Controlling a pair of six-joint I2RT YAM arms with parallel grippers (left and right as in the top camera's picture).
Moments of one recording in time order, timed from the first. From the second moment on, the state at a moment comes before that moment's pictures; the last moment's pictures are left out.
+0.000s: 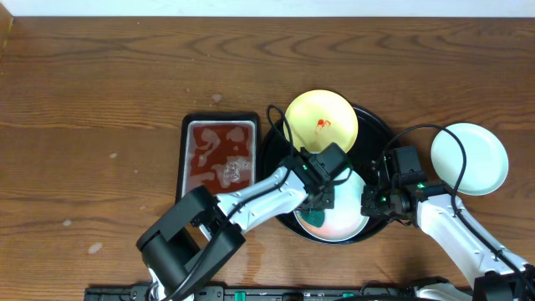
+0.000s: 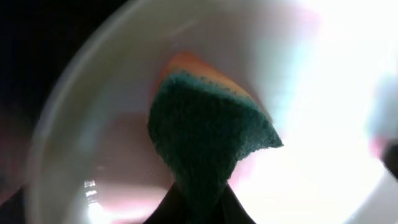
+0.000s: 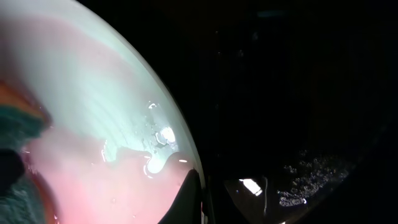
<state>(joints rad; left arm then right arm) -0.93 1.89 1.14 -0.54 0.11 -0.87 0.20 1.36 0.57 -0.56 -0.18 0.33</state>
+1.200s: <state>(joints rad) -0.75 1.91 1.15 -0.53 0.29 -0.71 0.20 1.36 0.57 -0.56 -0.20 0.33</state>
